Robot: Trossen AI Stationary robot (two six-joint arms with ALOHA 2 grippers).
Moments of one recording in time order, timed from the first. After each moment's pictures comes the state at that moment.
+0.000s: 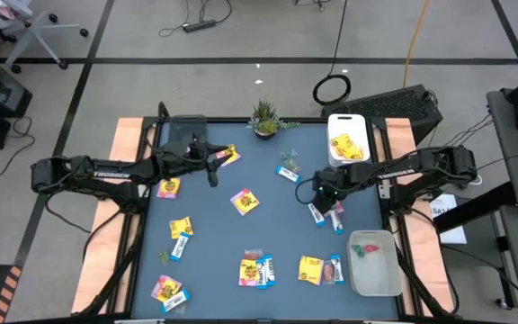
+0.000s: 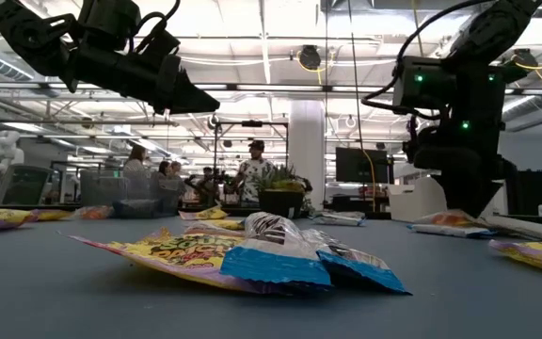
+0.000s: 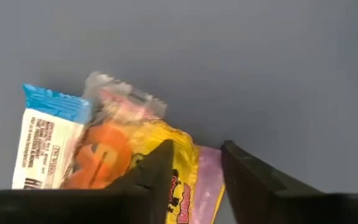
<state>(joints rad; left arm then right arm) 0.31 1.12 0.39 0.58 -0.08 0.11 -0.12 1.42 0.63 -0.65 0.10 0.78</state>
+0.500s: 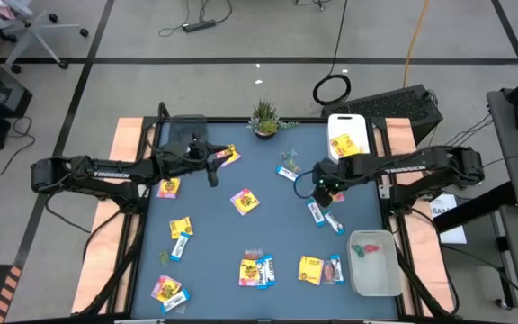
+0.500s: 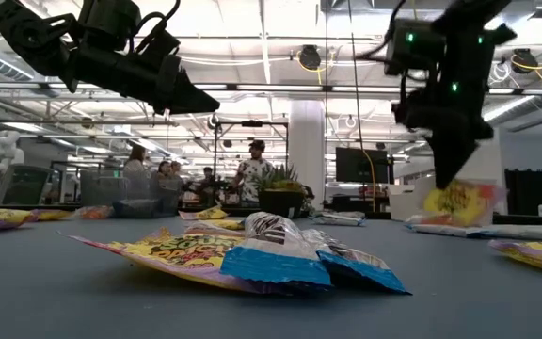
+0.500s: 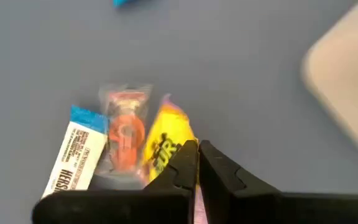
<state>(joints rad) 0.31 1.12 0.39 0.58 -0.08 0.11 -0.12 1.34 0.82 -0.88 0.21 0.67</state>
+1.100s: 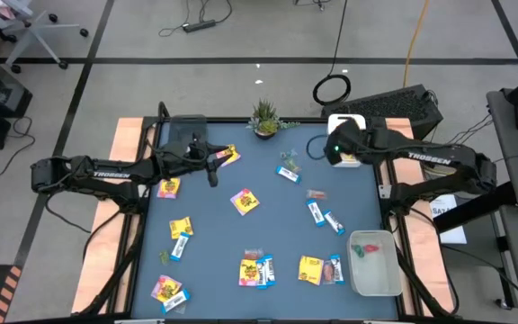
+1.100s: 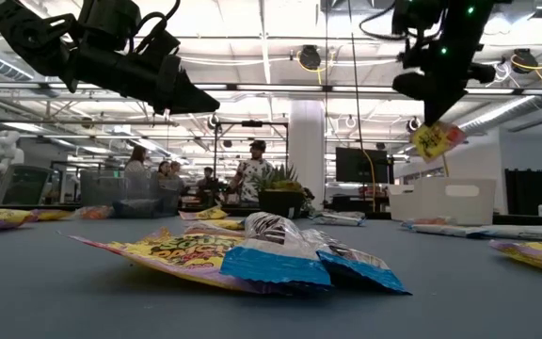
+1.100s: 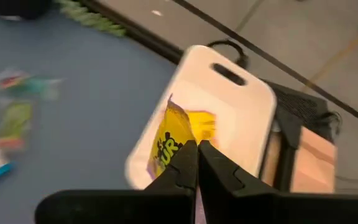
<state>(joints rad) 0.31 1.12 0.39 0.58 -0.08 0.11 -0.34 1.19 1.02 -1.07 0.68 0.65</state>
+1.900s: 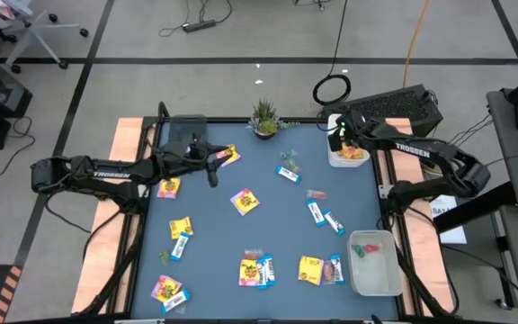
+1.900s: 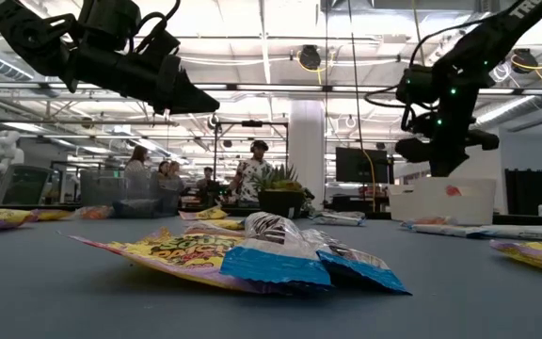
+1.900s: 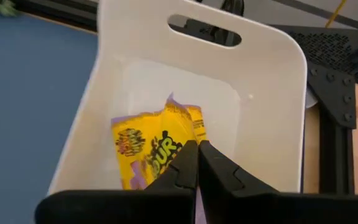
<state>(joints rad) 0.31 1.12 0.39 0.58 -0.08 0.11 -0.81 1.28 0.71 -0.53 0.43 0.44</state>
